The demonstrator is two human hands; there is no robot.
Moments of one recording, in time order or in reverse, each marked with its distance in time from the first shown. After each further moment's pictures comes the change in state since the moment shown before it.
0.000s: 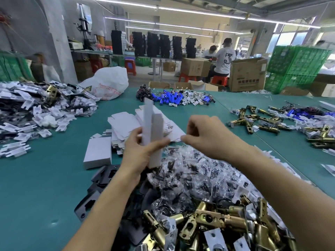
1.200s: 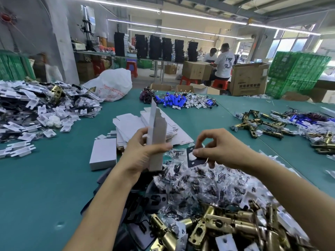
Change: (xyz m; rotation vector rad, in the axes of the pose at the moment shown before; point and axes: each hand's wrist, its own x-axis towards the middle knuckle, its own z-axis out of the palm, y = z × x) left_hand 0.007 0.009 -0.022 -0.088 -0.140 -0.129; right_hand -0.011 0.025 0.008 0.520 -0.194 0.119
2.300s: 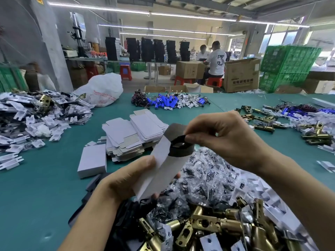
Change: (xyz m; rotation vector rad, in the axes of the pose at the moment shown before) left_hand -0.025 -0.003 0.006 -0.079 -0.778 -0.214; right_hand -0.039 -0.036 -0.021 -0.110 0.189 -0.596
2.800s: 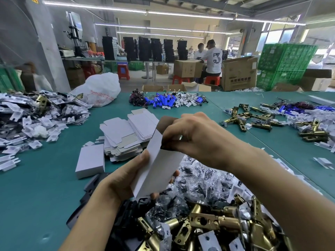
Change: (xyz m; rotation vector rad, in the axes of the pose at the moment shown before) left_hand 0.007 -0.010 -0.007 -0.182 -0.038 0.038; right_hand 0.021 -0.013 0.021 -0.344 -0.199 0.040
